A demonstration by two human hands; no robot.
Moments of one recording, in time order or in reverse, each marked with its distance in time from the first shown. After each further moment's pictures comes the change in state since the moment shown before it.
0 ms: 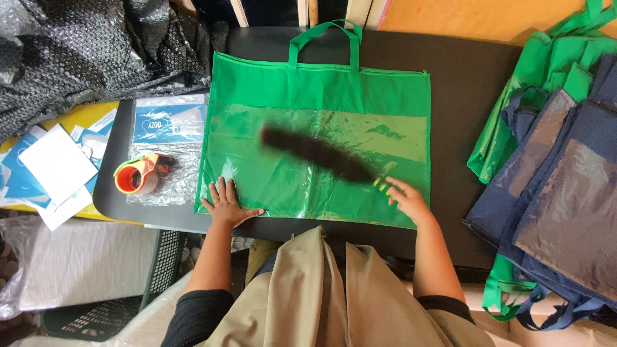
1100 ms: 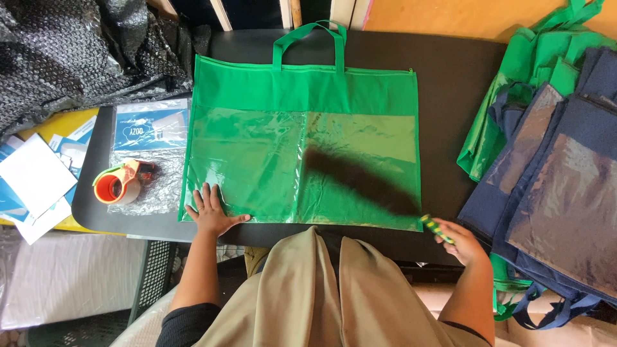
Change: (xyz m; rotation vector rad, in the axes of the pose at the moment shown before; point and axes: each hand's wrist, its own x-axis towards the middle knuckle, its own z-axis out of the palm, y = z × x) left_hand 0.014 -0.011 0.022 -0.075 0.075 0.013; right_hand -0.094 0.109 -0.135 0.308 0.071 0.234
